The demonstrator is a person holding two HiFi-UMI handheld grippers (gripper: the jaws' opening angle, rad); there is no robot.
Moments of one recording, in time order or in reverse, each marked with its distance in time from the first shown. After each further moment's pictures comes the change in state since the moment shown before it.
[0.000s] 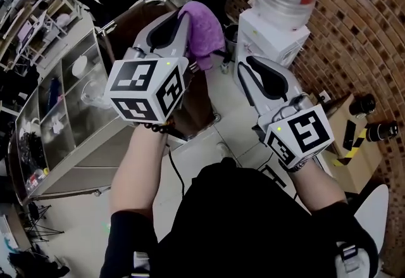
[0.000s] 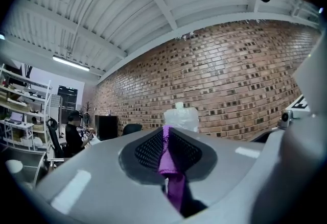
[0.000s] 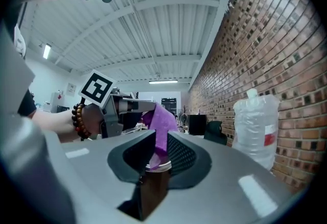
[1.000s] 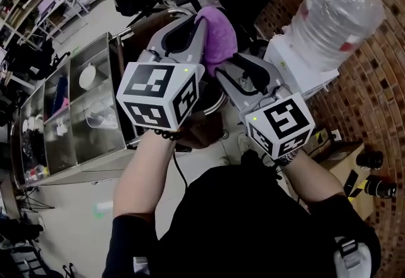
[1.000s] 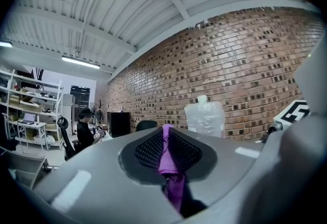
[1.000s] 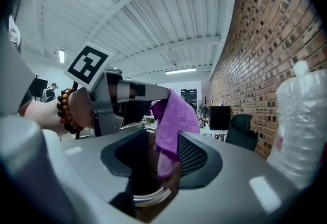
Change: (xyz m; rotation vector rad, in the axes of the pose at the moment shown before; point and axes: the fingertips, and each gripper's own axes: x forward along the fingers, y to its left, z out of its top) left arm 0.070 0.092 -0.016 0.011 0.020 0.126; right arm 0.164 -0.021 -0.059 -0.017 0.122 0.243
